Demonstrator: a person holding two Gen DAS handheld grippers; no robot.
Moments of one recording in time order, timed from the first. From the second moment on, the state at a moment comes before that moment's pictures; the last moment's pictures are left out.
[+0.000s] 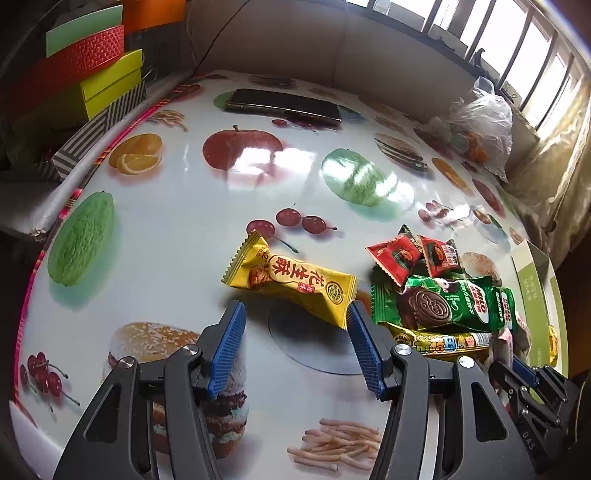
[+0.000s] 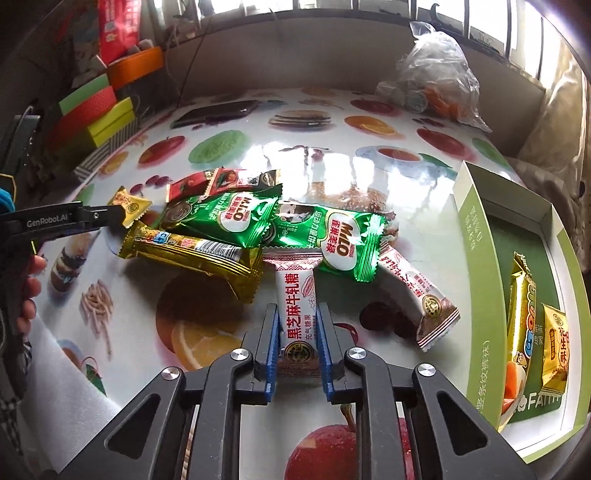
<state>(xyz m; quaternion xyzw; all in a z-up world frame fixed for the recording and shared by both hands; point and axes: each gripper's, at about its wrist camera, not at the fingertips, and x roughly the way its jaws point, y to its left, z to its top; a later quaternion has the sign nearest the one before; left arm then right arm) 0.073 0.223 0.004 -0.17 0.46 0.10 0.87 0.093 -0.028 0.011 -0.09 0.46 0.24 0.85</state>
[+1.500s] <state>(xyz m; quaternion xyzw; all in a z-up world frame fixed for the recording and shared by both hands) 0.119 0.214 -0.003 -0.06 0.48 0.14 0.87 0.092 -0.039 0.011 -0.06 0.46 0.24 0.86</state>
